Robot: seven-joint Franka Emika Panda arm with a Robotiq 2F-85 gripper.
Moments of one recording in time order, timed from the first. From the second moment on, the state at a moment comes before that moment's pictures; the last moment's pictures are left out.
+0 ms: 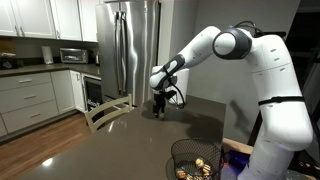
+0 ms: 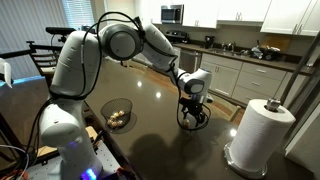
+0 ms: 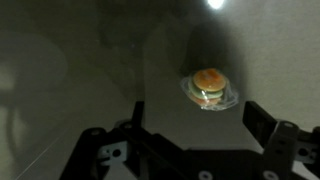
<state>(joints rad) -0.23 0.48 -0.10 -1.88 0.04 2.23 -0.33</state>
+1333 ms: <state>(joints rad) -0.24 0.49 -0.09 -1.84 0.04 2.10 -0.33</state>
